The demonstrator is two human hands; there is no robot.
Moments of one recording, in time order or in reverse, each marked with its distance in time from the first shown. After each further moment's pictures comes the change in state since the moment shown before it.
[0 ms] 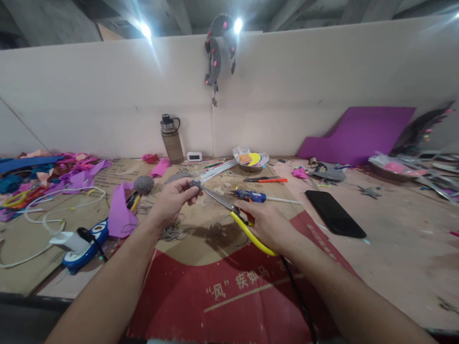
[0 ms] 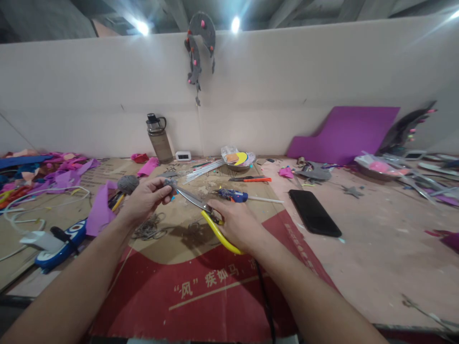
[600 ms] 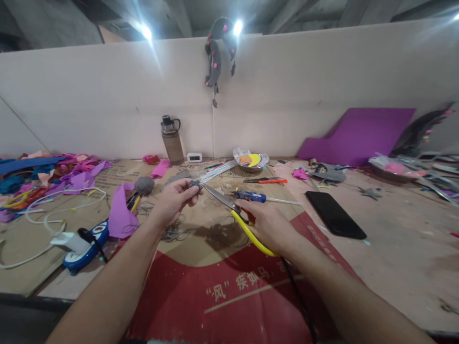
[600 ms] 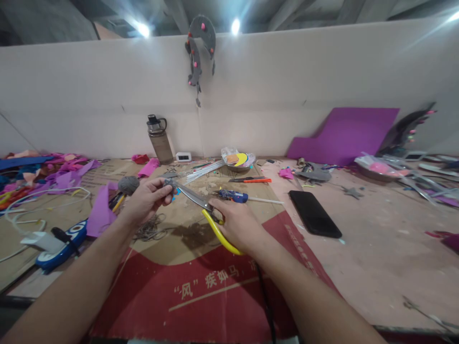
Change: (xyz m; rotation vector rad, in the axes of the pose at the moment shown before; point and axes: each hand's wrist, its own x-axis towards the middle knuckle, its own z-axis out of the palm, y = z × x) left_hand -0.002 0.008 0.008 -0.197 0.058 -0.063; right_hand -0.001 0.006 0.006 0.001 0.077 0.013
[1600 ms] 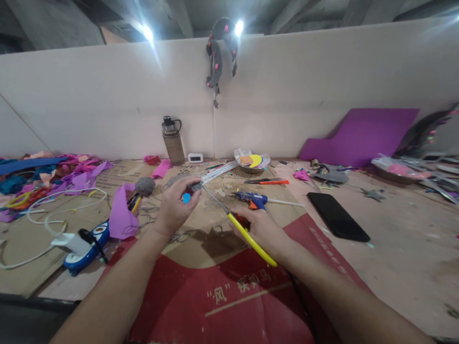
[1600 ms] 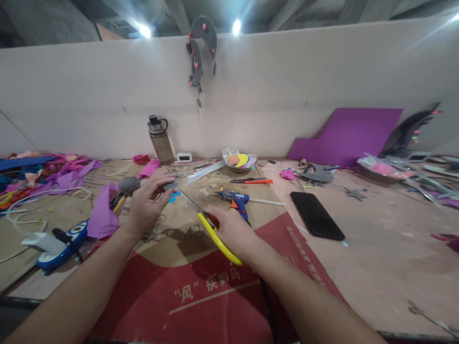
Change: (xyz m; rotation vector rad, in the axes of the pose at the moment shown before) left_hand -0.012 0.003 0.014 0.468 0.278 0.449; right_hand 0.002 -0.011 0.012 0.279 -0.111 0.034
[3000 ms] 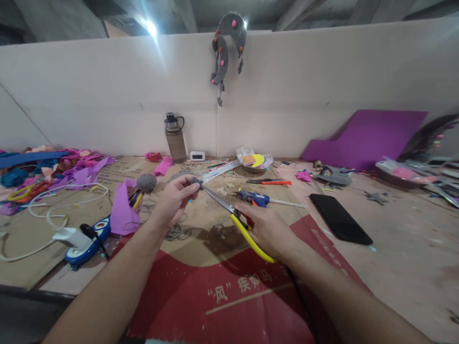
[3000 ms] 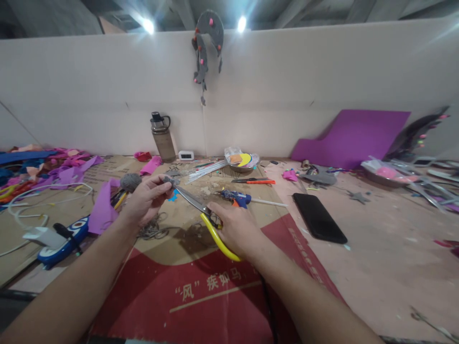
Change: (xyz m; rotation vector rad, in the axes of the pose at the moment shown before) left_hand 0.009 -0.007 -0.005 -0.629 -0.116 -0.466; right_hand -0.003 -0.005 -0.009 -0.332 0.043 -0.009
